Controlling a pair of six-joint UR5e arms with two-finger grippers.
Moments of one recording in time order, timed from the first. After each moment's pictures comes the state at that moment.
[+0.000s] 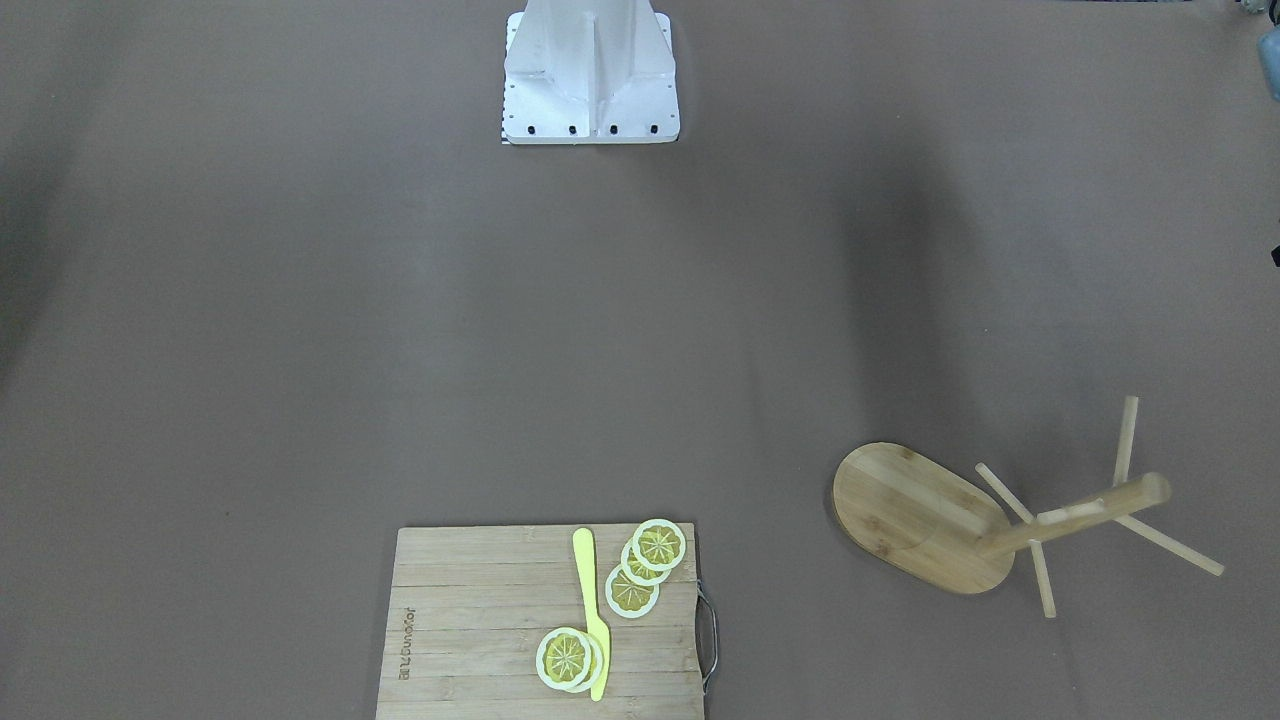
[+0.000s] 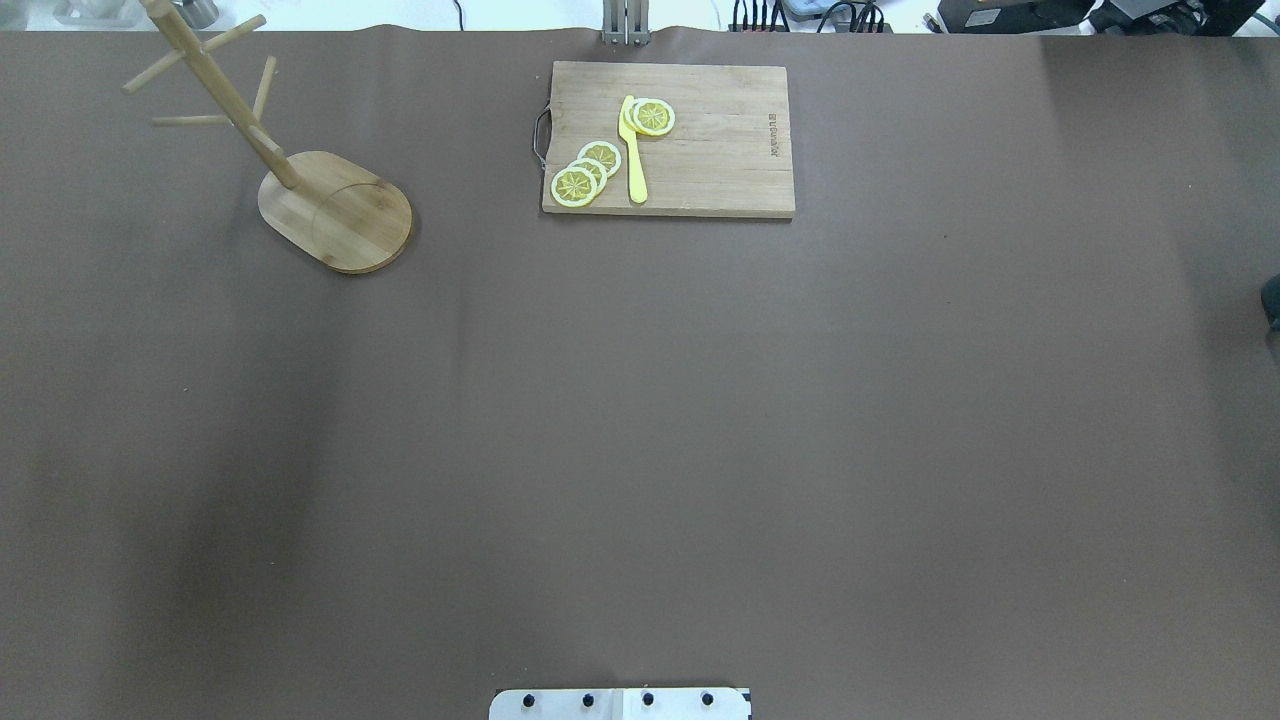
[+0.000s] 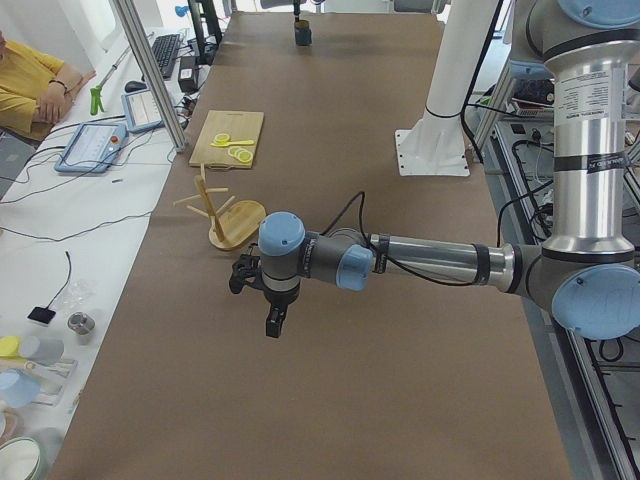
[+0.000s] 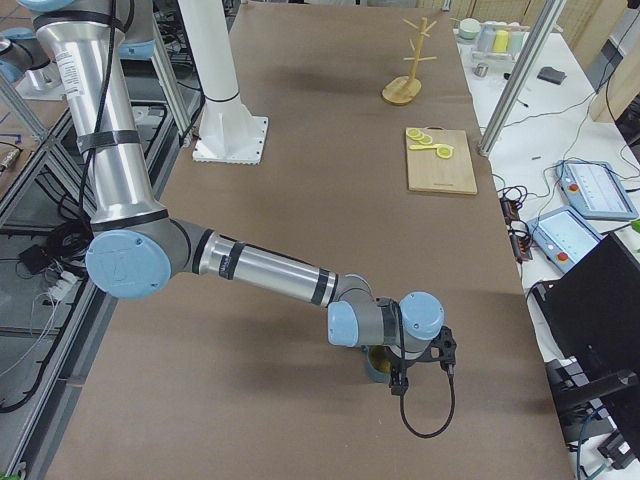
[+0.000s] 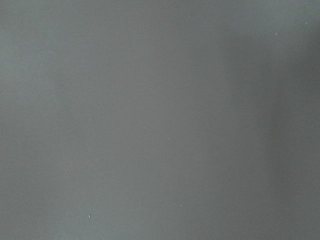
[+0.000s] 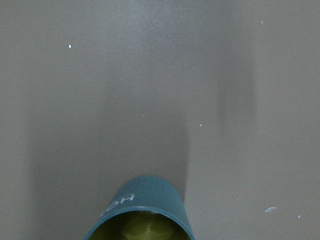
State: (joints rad) left arm -1.46 -1.48 -1.73 -1.74 -2.29 -0.07; right arm 1.54 -1.36 1.09 -1.25 2.33 0.06
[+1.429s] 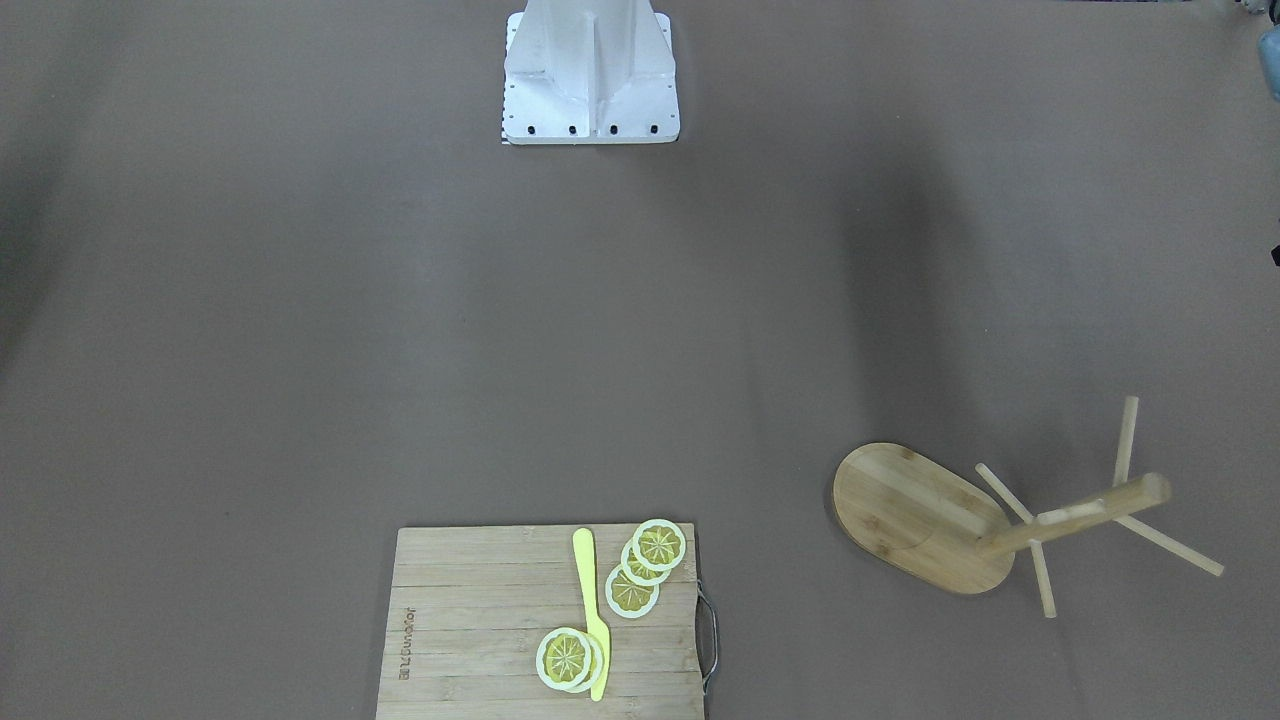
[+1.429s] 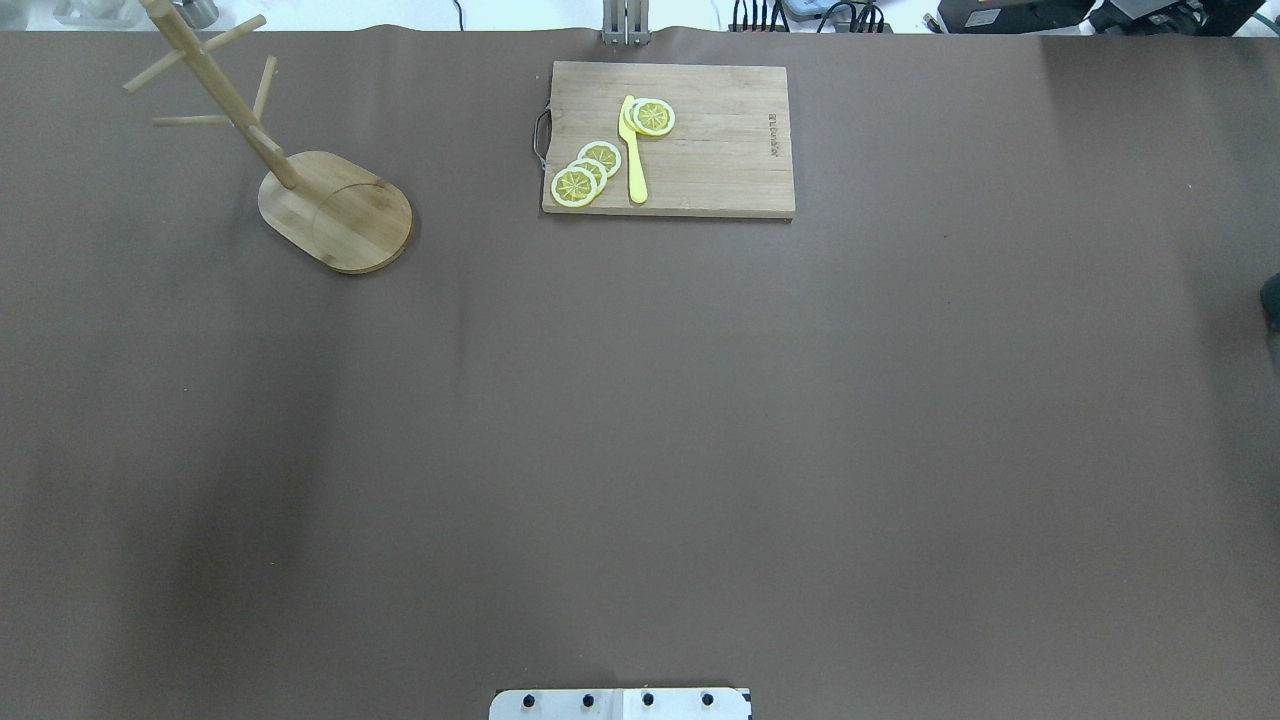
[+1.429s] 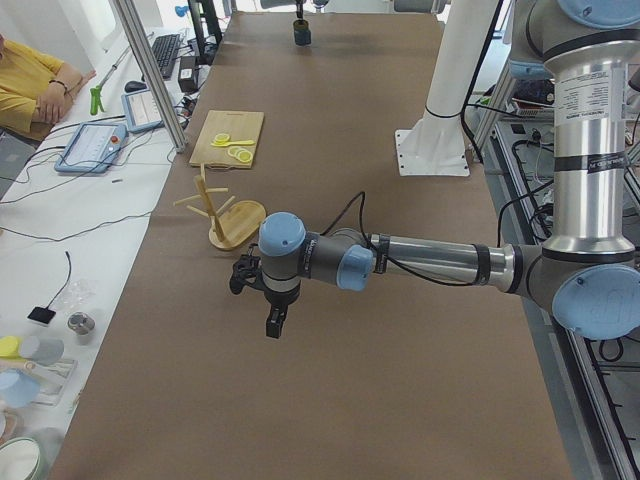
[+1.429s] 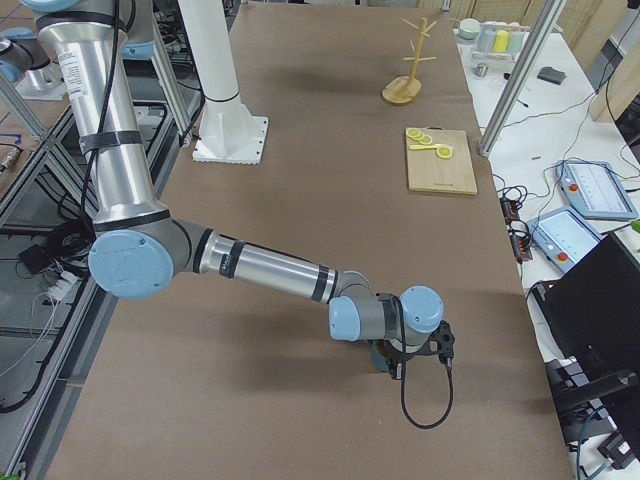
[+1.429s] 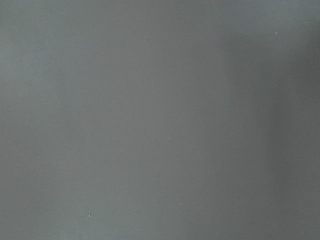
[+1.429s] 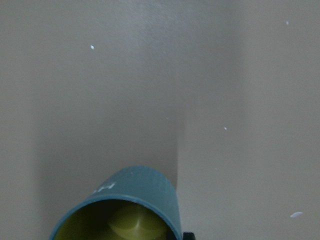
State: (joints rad) left arm -1.46 -1.47 -1.73 -1.74 -2.29 -0.06; right arm 1.51 -1.36 1.14 -1.26 2.36 0.11
